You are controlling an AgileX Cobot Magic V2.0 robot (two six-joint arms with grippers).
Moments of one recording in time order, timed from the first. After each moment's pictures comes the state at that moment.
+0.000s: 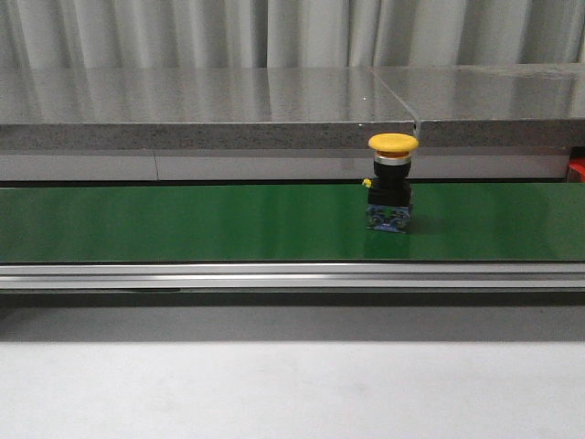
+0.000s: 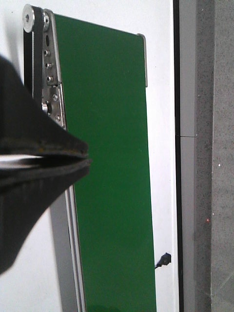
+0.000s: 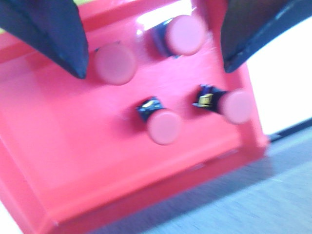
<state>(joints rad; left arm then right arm) -0.16 0.43 -0.46 -0.19 0.51 0.10 -0.69 1.74 -1.51 0.49 0.74 -0.42</state>
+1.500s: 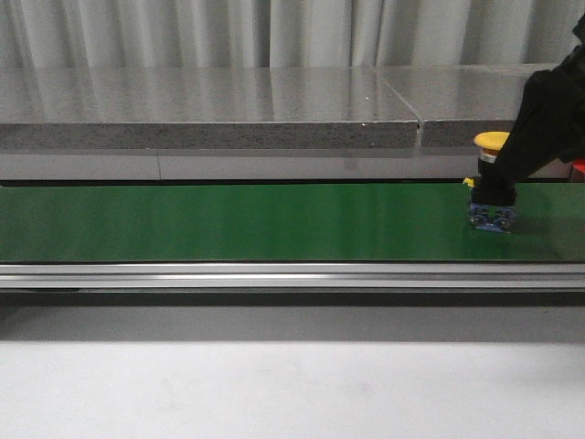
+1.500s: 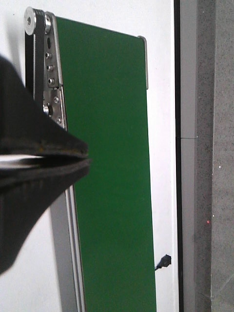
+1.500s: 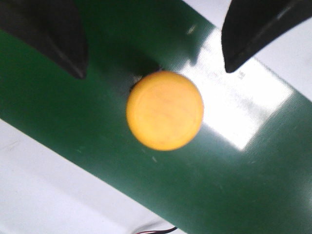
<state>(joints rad) -0.16 0.43 -0.46 -0.19 0.51 0.10 0.05 1.41 -0.91 0.50 0.57 -0.77</state>
